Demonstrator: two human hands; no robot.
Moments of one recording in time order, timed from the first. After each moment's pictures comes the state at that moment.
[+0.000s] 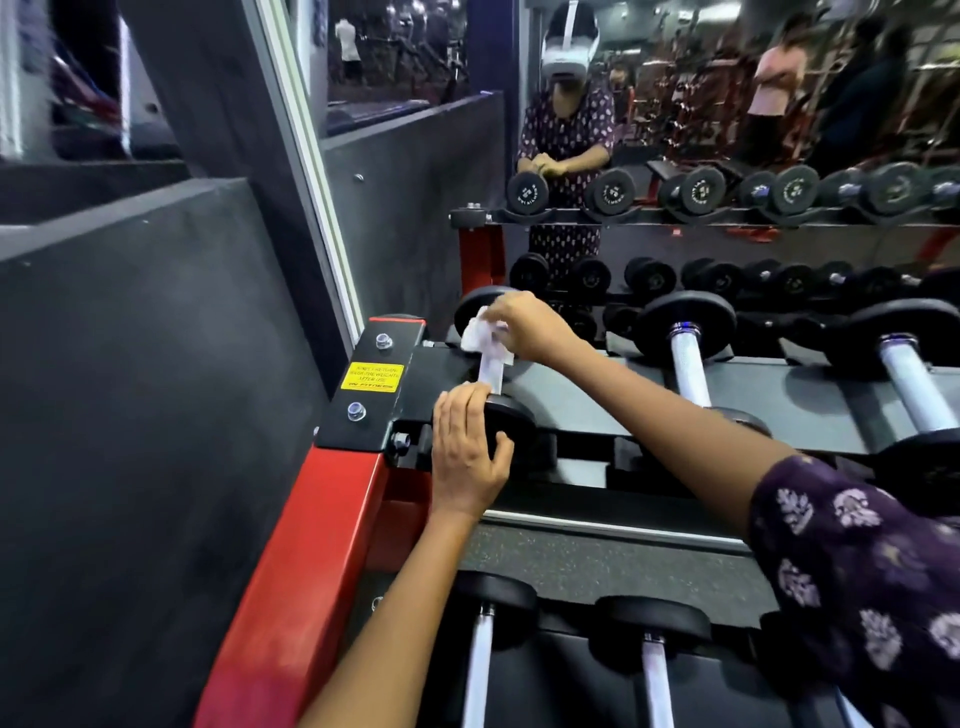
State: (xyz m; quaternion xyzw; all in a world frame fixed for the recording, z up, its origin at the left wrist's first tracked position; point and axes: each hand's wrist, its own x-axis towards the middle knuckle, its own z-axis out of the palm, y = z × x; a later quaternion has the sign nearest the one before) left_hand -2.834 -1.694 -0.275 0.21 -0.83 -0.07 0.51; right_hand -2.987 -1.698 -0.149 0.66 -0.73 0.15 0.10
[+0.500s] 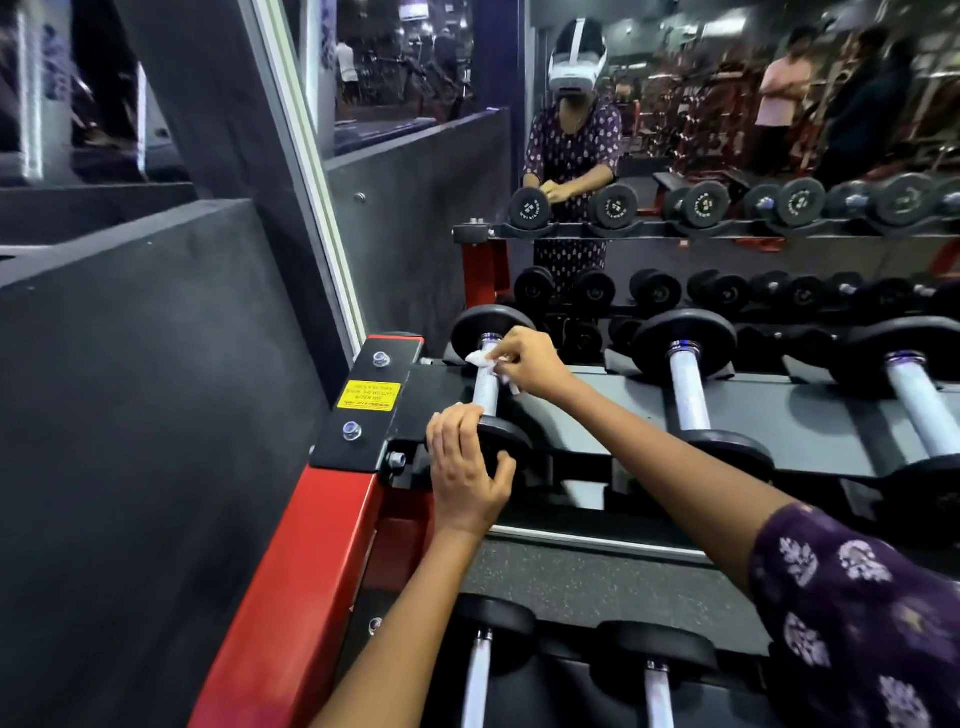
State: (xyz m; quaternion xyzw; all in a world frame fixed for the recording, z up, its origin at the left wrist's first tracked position) left_hand -2.847 -1.693 -0.277 0.24 -0.81 -0.05 0.54; right_hand -2.994 -1.692 -0.180 0.57 -0.74 0.35 -0.02
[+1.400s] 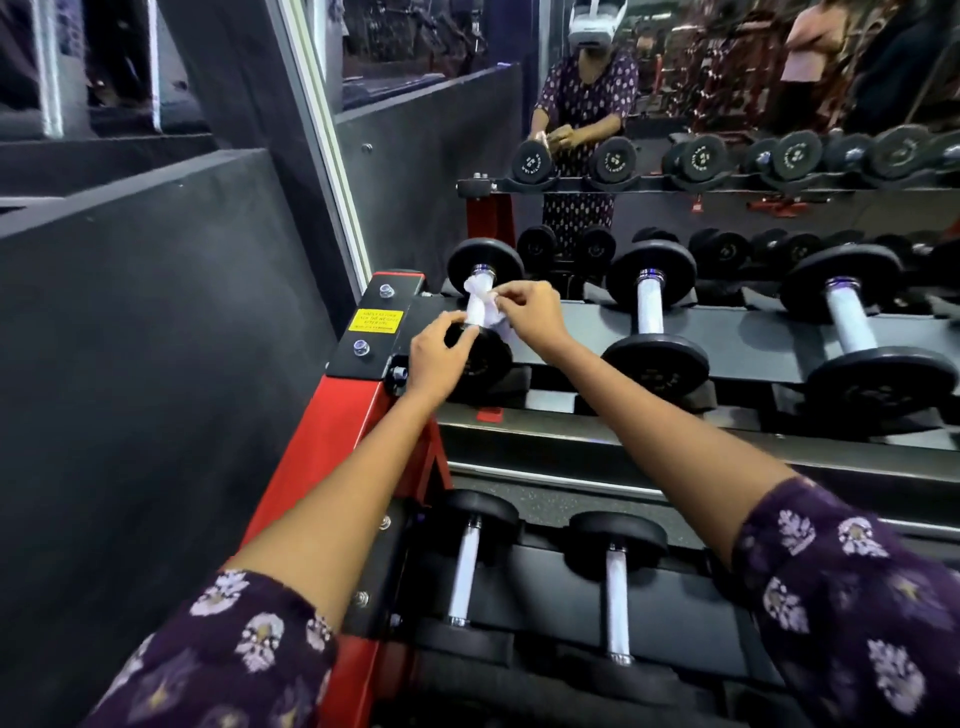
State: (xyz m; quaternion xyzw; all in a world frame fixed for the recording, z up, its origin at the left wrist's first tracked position) left_hand -2.812 -1.667 -0.209 0.31 -0.78 -0.31 0.44; right_hand -2.944 -1.616 -0.180 0.46 -0.70 0.54 -0.04
